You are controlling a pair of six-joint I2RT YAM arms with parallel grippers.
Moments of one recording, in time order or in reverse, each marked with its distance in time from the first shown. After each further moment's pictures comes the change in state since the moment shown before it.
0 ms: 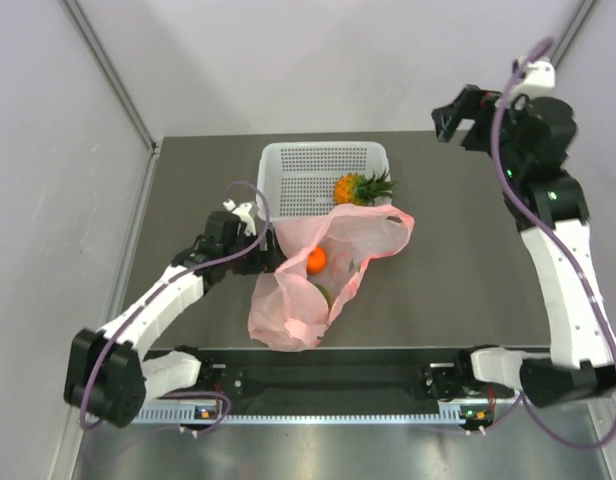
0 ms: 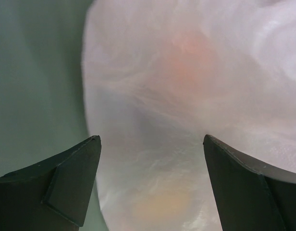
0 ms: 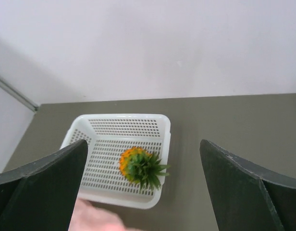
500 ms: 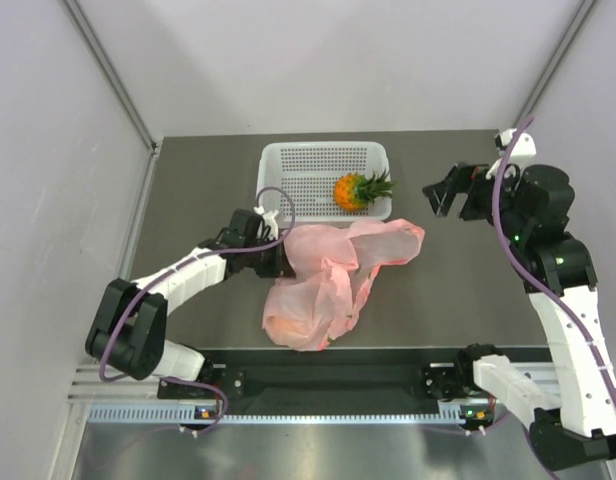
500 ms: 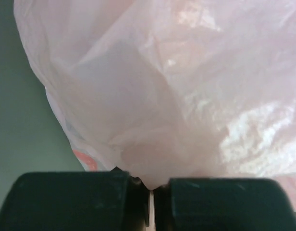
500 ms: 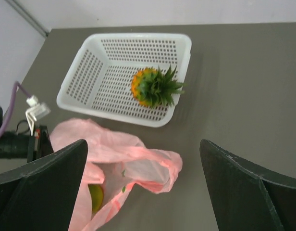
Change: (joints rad) left arm -0.055 0.303 0.032 0.113 0.228 0.032; right arm 0.008 -0.382 -0.354 -0.153 -0.149 -0.023
